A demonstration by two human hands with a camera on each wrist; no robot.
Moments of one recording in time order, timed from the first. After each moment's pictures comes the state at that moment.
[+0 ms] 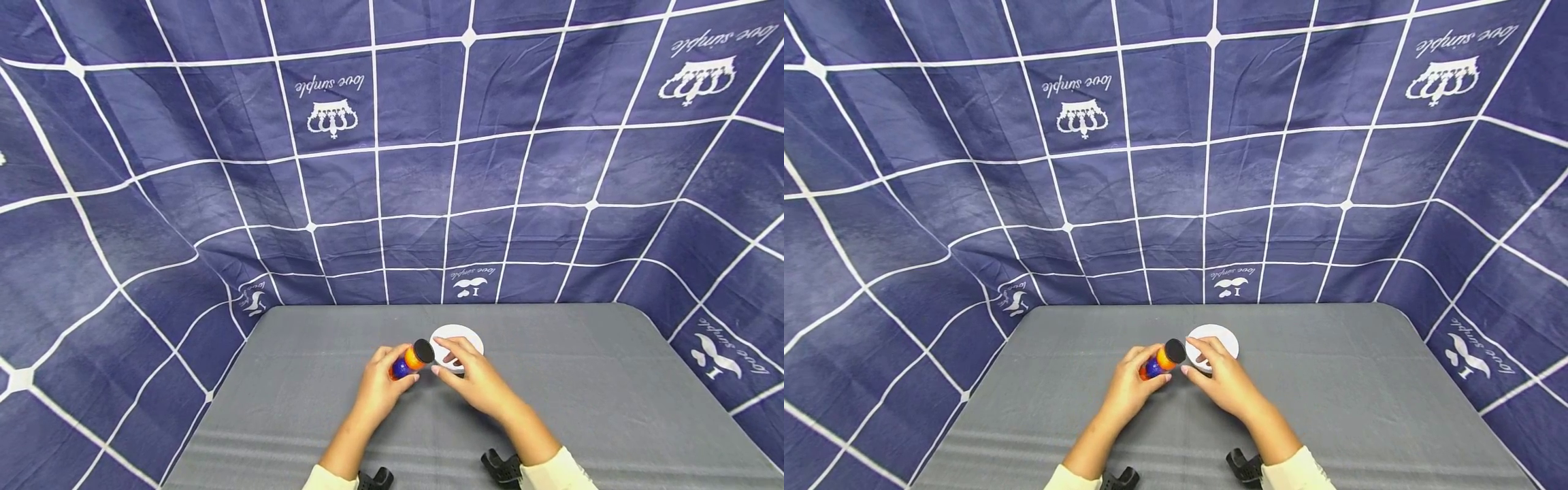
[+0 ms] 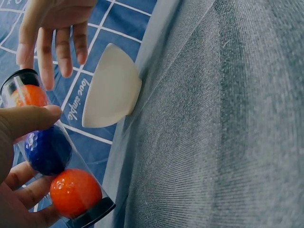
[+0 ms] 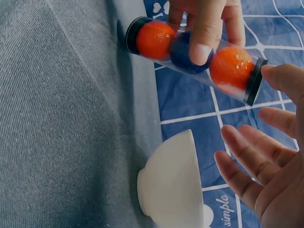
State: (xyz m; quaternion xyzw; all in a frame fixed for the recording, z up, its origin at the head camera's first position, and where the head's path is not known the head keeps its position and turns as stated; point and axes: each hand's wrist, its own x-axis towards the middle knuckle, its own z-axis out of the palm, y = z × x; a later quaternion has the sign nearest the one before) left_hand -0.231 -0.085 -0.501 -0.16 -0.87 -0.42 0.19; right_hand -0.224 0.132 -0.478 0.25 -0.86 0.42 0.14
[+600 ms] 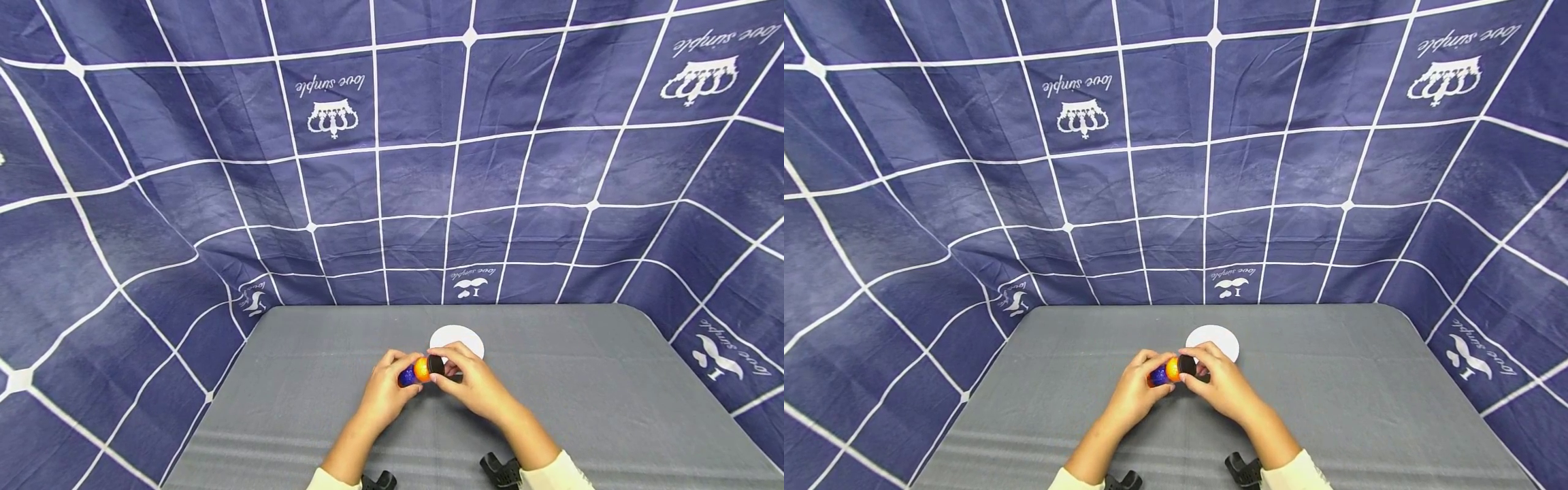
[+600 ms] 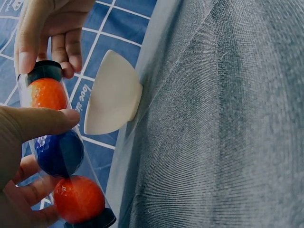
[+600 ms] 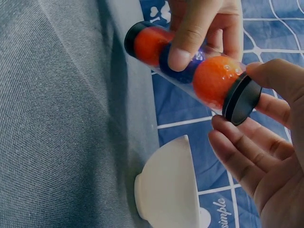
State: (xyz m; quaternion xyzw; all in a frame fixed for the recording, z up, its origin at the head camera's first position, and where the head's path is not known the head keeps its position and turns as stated) left_hand -0.225 -0.080 -0.500 -0.21 -0.89 -0.36 0.18; right_hand -0.225 0.128 -0.483 0.31 -0.83 0.44 0.16
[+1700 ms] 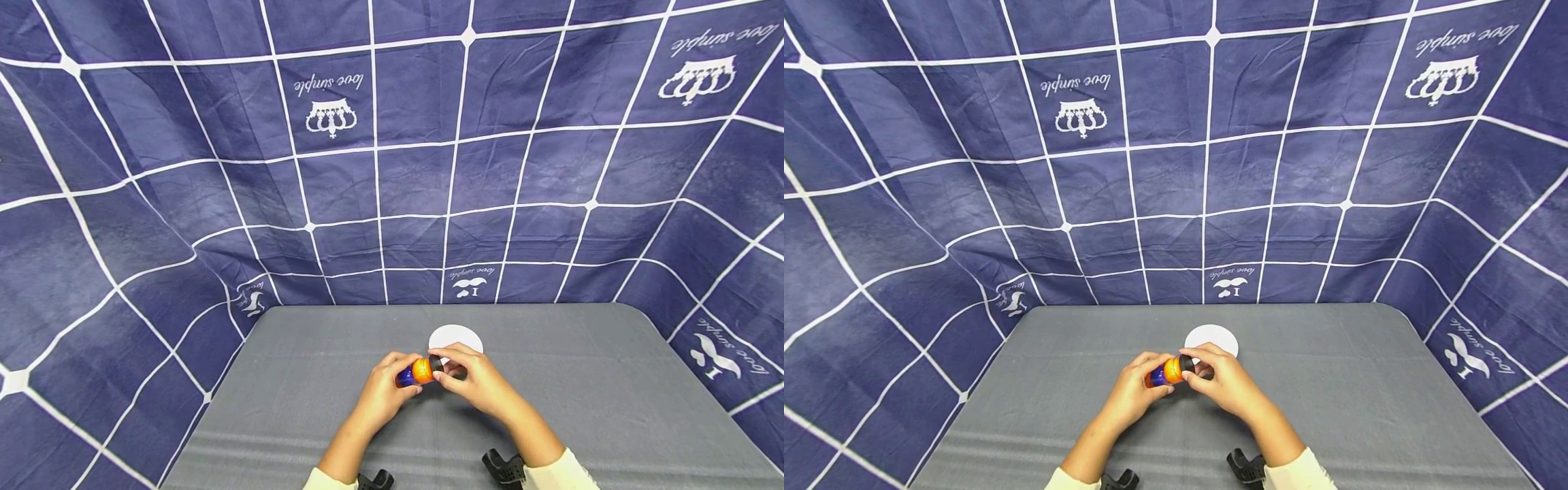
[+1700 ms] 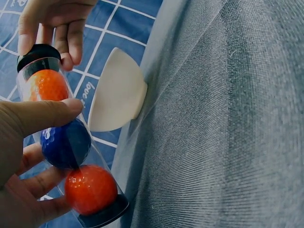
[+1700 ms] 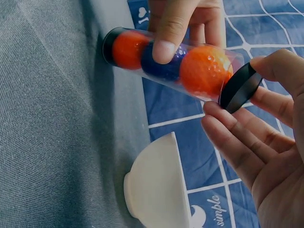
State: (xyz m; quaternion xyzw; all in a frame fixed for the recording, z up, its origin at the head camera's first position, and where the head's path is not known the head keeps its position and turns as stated) left_hand -0.226 -0.086 -0.499 -0.24 -0.87 -0.40 0.14; right_hand -0.223 0.134 -0.472 0.33 -0.81 0.47 0.13
